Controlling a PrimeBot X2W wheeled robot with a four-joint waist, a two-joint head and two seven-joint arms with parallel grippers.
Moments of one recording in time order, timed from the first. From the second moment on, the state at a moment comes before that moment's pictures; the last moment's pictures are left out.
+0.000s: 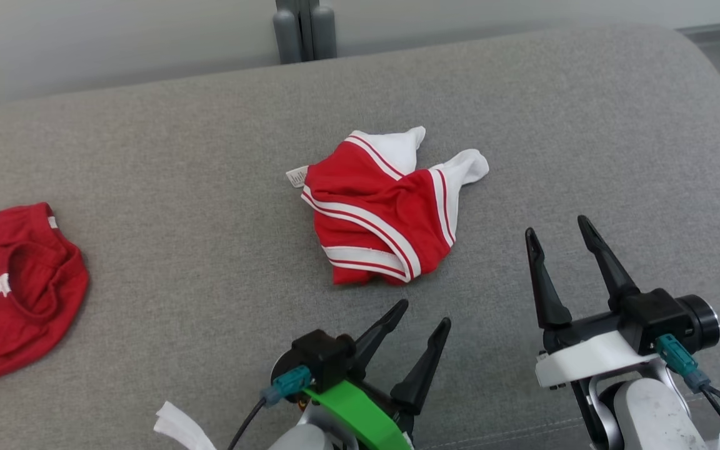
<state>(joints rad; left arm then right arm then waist) -0.26 0.05 -0.78 0.33 -0.64 -0.13 -0.26 -0.10 -0.05 0.09 0.07 0.02 0.13 -0.26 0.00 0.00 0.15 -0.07</state>
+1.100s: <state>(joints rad) -0.48 0.05 -0.76 0.42 -0.78 -0.13 -0.26 -0.19 -0.05 0.08 0.04 0.01 0.13 -0.26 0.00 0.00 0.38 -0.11</state>
